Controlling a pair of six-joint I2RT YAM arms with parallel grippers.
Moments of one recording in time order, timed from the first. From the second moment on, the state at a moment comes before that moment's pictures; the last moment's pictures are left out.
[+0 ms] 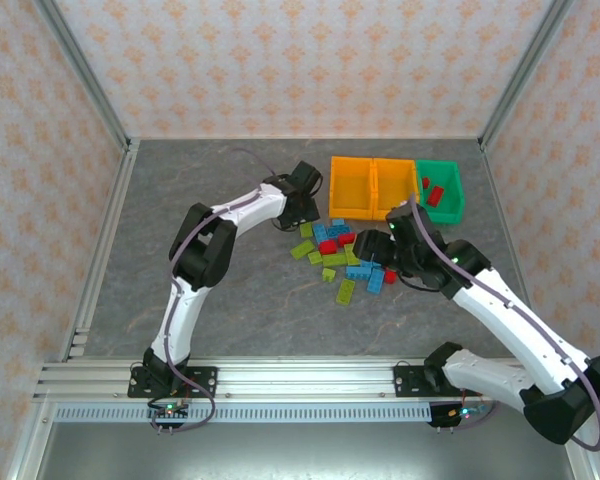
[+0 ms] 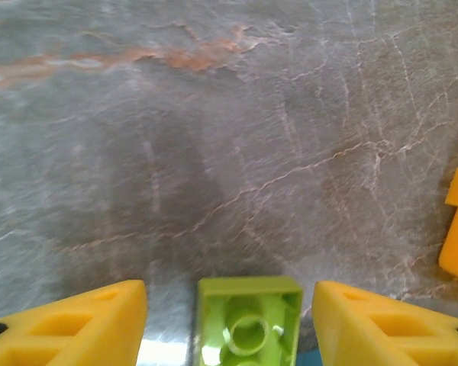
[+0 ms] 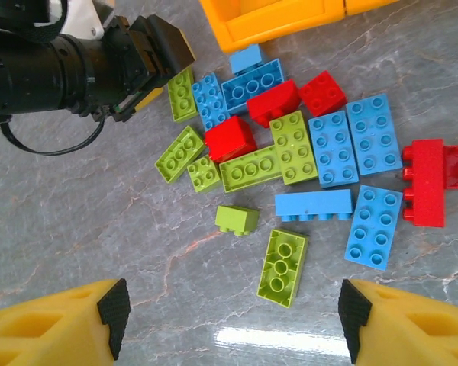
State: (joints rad) left arm -0.53 2.28 1.81 -0.69 -0.07 -0.85; right arm 0.61 0.99 1.02 -0.89 0.05 0.81
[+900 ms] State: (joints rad) left arm -0.63 2.00 1.76 -0.71 -0.15 -0.65; right arm 0.61 0.98 1.02 -0.90 0.14 0.84
